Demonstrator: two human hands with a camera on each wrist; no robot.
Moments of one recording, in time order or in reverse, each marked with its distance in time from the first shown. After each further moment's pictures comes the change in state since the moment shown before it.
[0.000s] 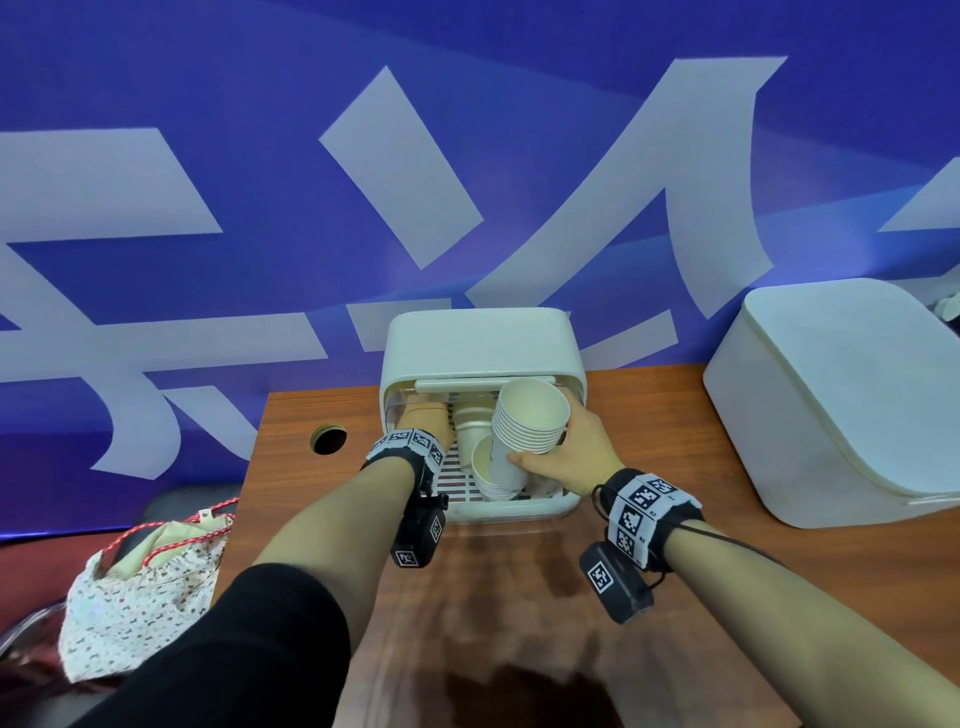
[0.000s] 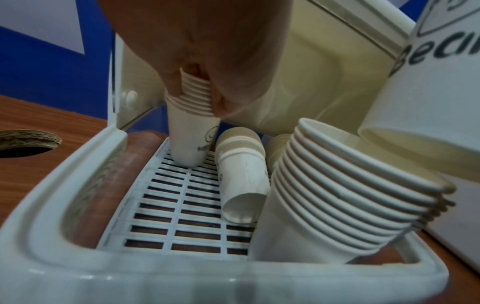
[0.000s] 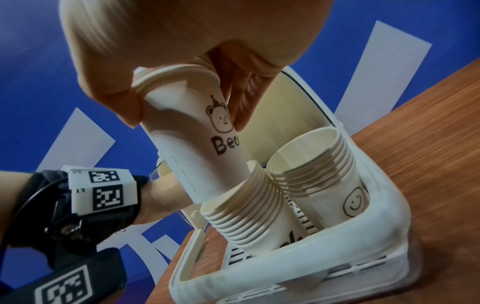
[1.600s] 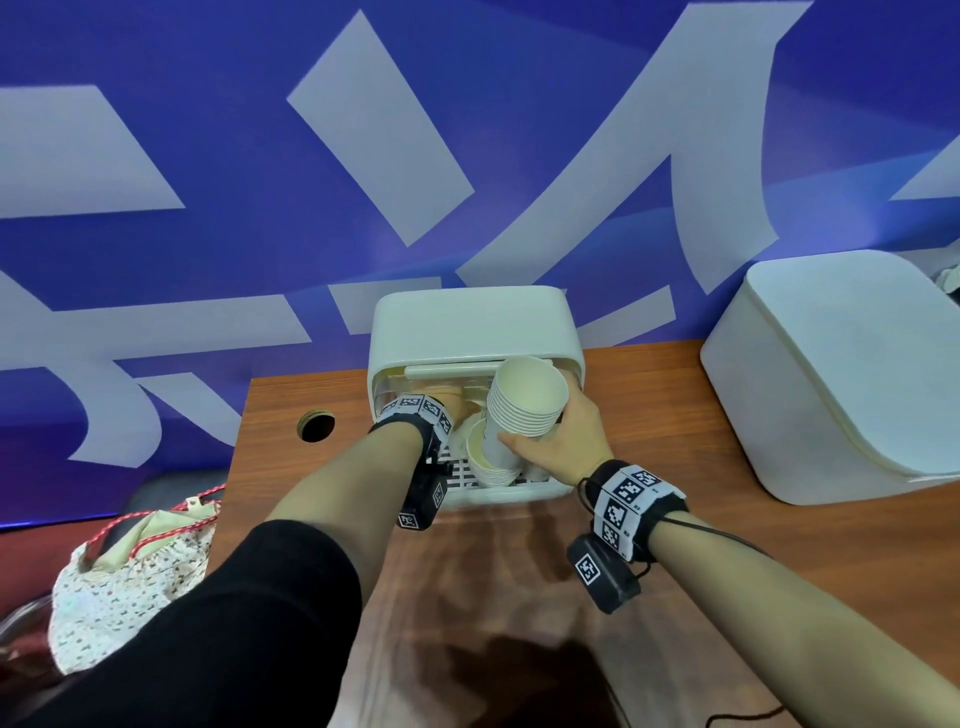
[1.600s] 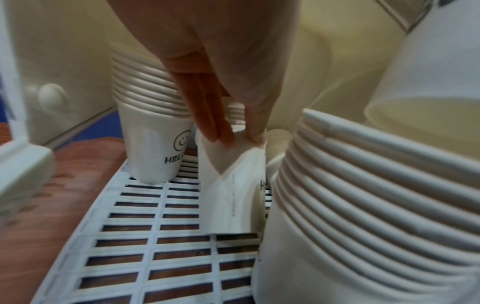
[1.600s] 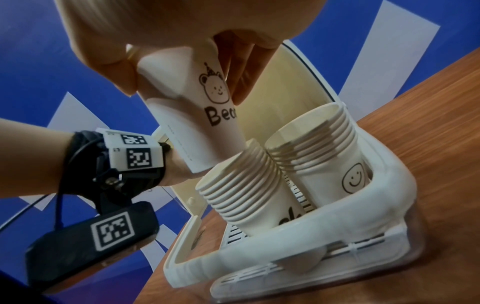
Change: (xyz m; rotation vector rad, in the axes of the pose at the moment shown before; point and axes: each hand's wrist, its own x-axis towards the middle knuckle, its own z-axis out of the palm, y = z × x) left_hand 0.025 0.018 0.004 -0.006 -0.196 0.135; right_hand 0.004 0.012 0.016 -0.005 0.150 0.006
